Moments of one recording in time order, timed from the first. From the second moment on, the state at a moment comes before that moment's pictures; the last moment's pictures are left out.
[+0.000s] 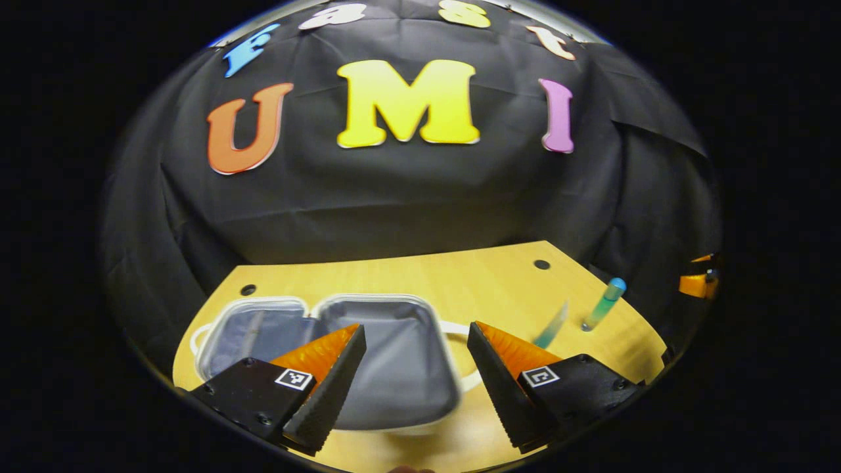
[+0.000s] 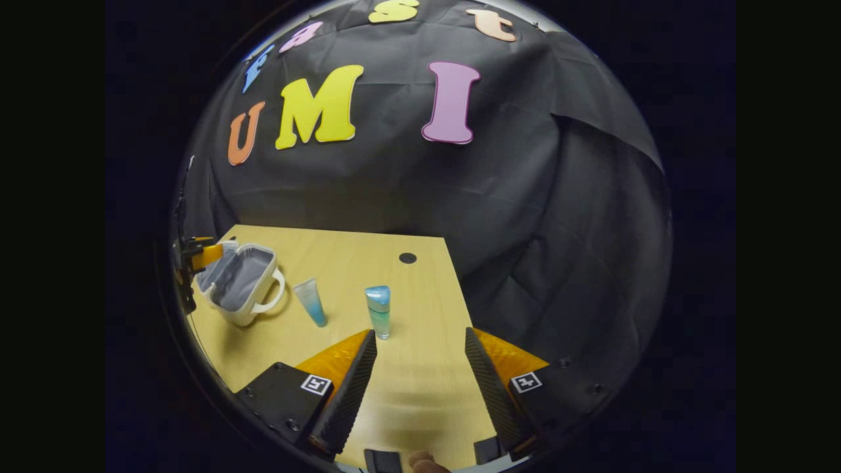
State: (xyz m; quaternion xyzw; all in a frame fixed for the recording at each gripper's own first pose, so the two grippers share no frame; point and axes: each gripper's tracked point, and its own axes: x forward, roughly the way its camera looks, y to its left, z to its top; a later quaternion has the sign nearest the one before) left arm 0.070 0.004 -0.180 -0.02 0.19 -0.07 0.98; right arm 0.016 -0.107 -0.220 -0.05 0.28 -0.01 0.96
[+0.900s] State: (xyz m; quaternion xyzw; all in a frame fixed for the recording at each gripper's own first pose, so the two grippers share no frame) left arm 0.156 -0.184 -0.323 -0.05 0.28 -0.11 0.95; right arm 0.053 -0.122 -0.310 -0.11 0.31 0.05 0.94
